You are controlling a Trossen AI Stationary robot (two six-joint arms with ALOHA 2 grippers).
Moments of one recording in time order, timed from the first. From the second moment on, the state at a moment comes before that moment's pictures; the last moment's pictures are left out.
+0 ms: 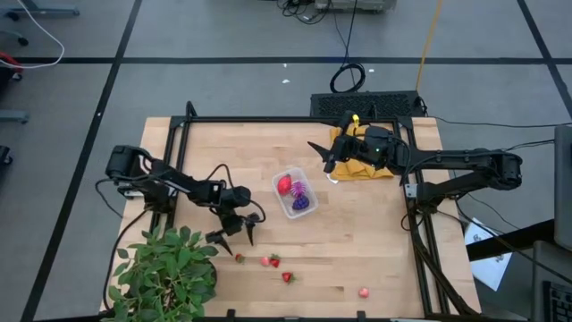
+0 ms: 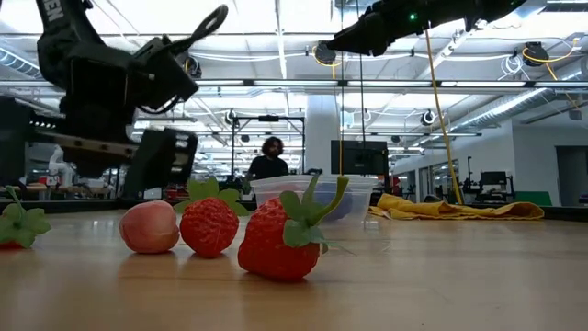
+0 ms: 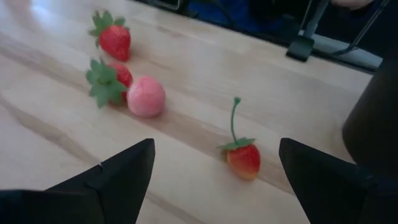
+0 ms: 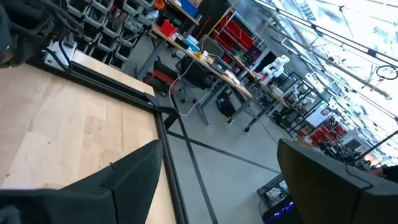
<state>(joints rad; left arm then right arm) -0.05 1.63 0.48 0.30 0.92 0.68 -0.22 1.20 0.80 0.34 0.24 -0.65</state>
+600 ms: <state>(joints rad) -0.07 1.68 0.47 0.32 0.96 0.77 -0.22 1.20 0.80 0.35 0.24 -0.63</state>
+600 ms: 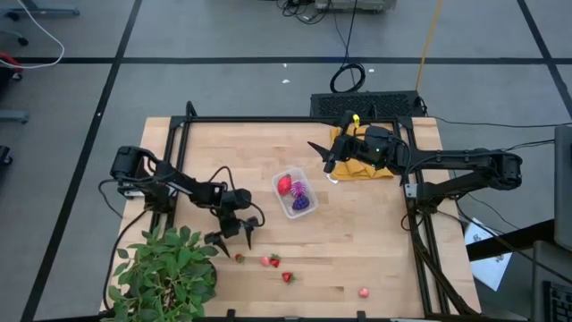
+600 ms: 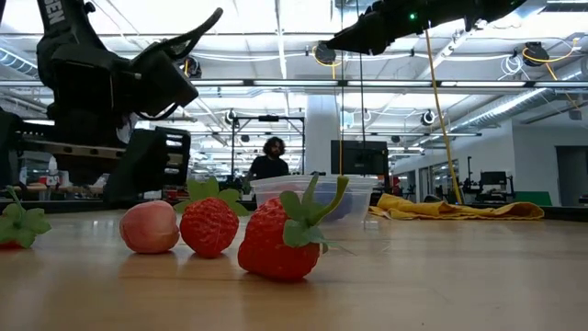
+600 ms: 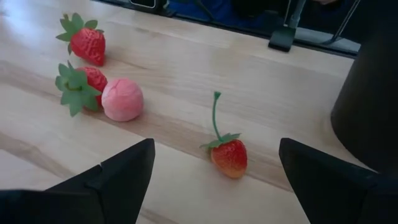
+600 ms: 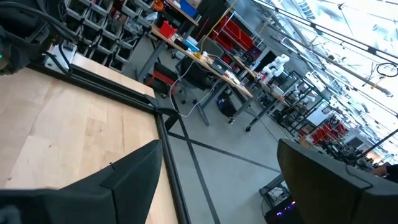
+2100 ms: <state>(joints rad) -0.11 1.83 0.48 0.53 0.97 0.71 -0.22 1.20 0.80 0.35 0.24 -0.59</state>
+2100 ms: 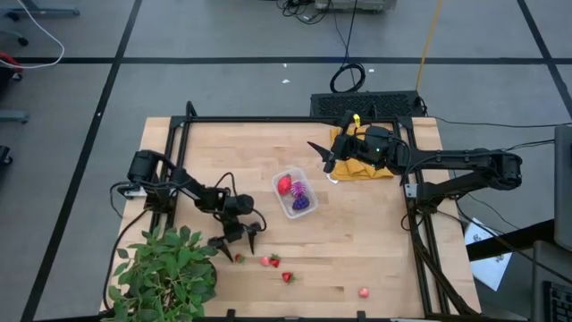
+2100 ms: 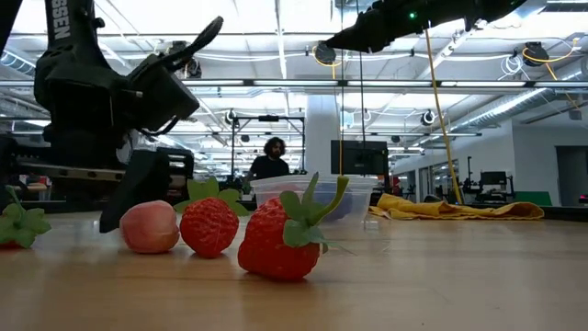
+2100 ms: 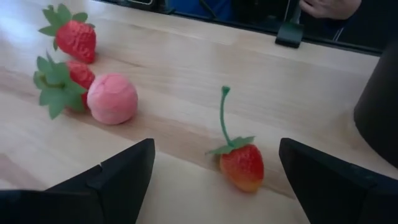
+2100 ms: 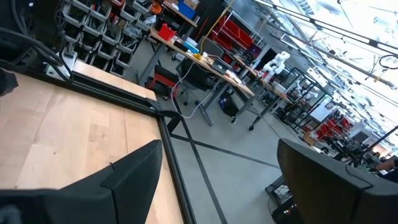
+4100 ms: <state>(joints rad) -0.13 1.83 0.48 0.55 0.87 0.67 -0.22 1.20 0.80 0.39 0.24 -0.51</state>
